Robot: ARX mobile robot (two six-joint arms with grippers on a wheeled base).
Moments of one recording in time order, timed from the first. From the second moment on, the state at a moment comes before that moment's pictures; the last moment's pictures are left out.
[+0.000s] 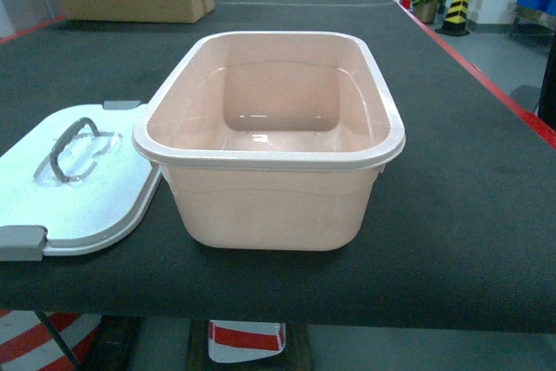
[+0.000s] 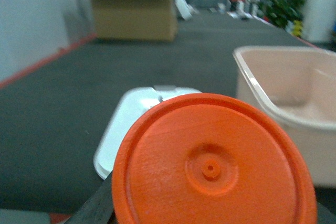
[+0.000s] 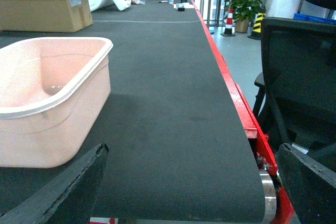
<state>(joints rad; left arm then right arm) -0.02 0.02 0.01 0.01 -0.03 0.01 0.00 0.00 0.01 -0.01 0.00 0.00</state>
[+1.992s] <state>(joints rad) -0.06 1.03 0.37 0.81 -0.09 0.09 0.00 0.00 0.01 -0.01 0.00 0.00</state>
